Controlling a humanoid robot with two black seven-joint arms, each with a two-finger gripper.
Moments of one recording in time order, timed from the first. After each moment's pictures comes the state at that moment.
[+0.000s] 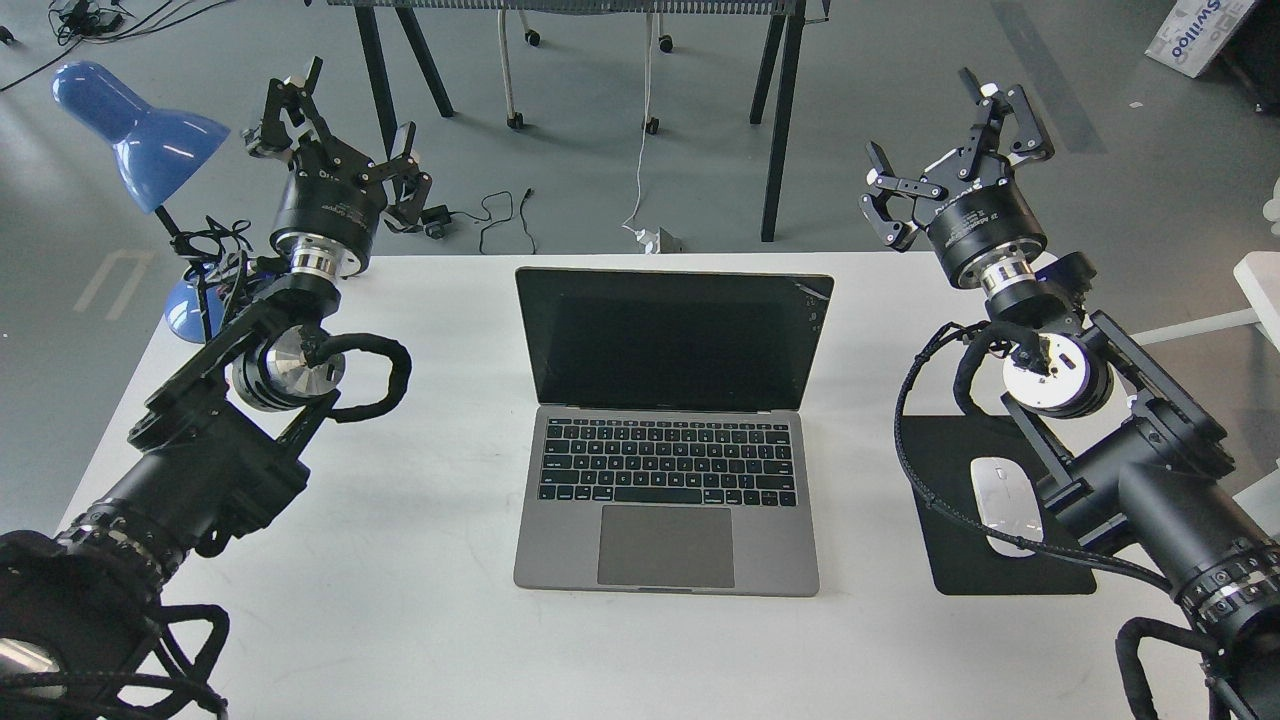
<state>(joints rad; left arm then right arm) -0.73 0.15 -1.01 -0.71 0.19 -0.25 -0.49 0.64 -0.20 1.07 0.91 -0.20 0.25 0.26</state>
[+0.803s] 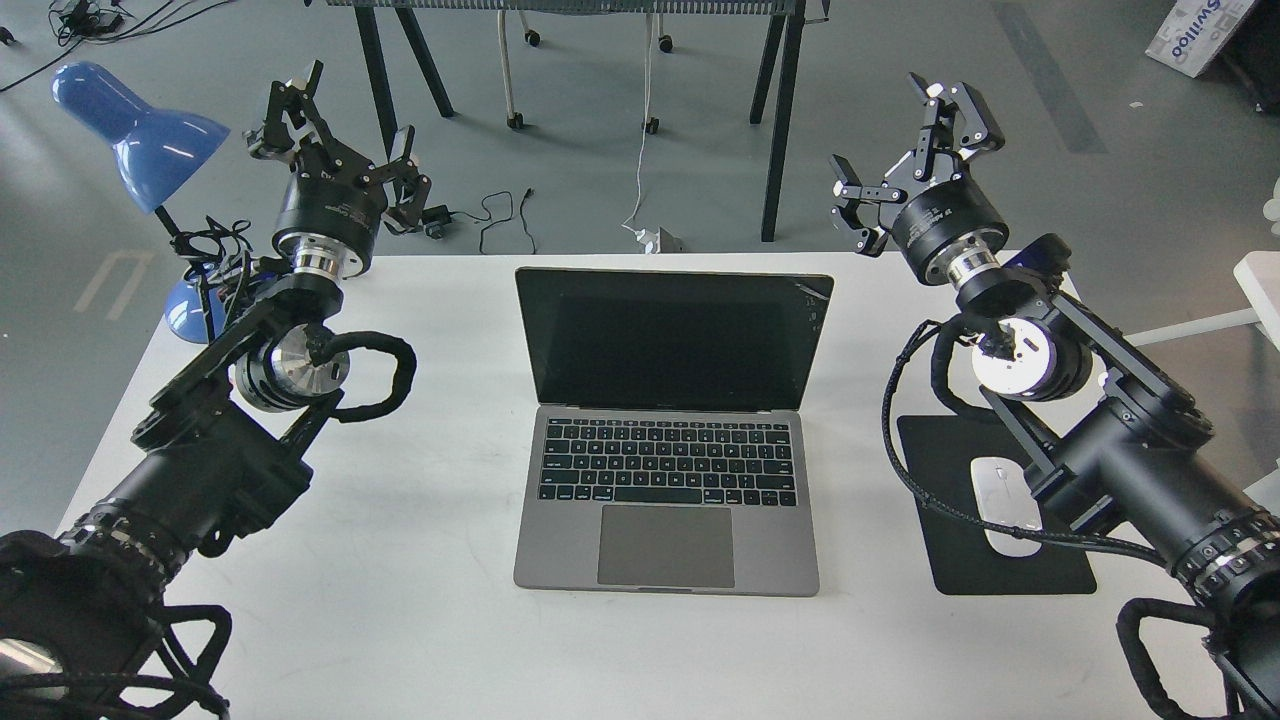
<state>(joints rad) -0.73 0.15 -1.01 -0.72 0.19 -0.21 -0.49 0.75 -0.21 0.86 0.88 -0.21 0.14 0.25</state>
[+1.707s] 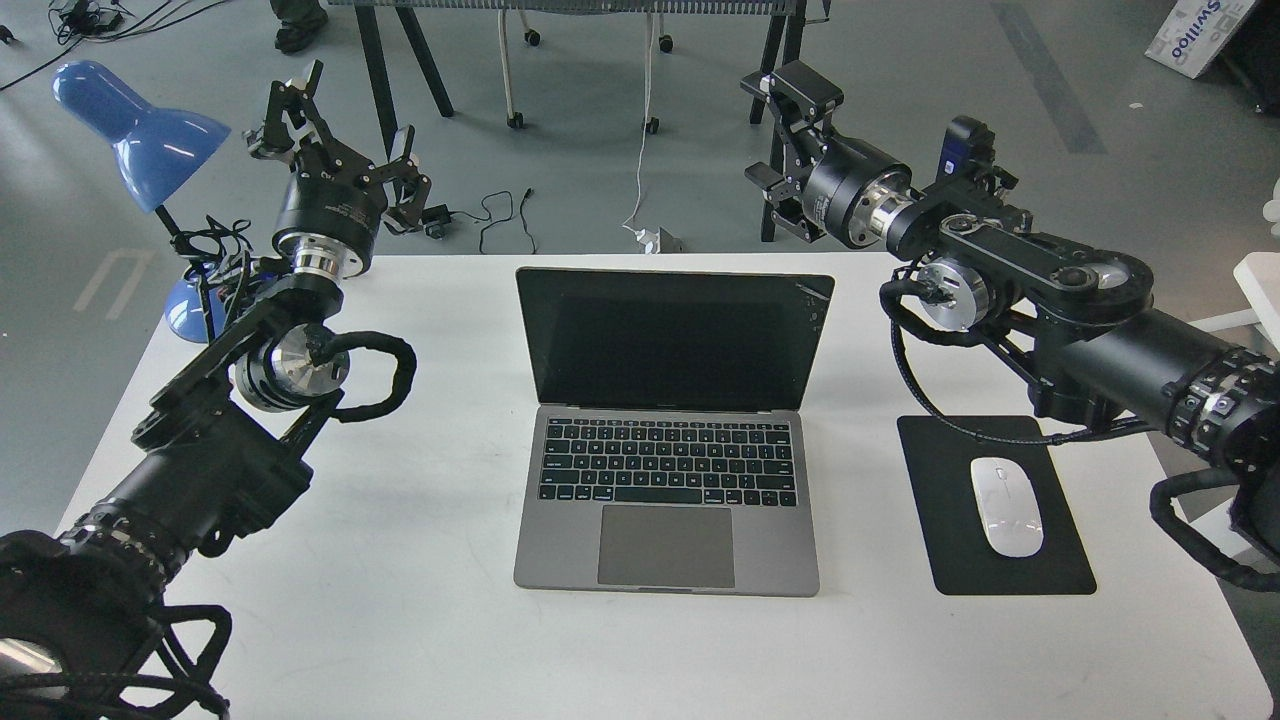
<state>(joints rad) -0.73 0.15 -1.01 -0.72 0.19 -0.21 -0.49 1.16 -0.21 0.14 0.69 -0.24 0.12 0.24</state>
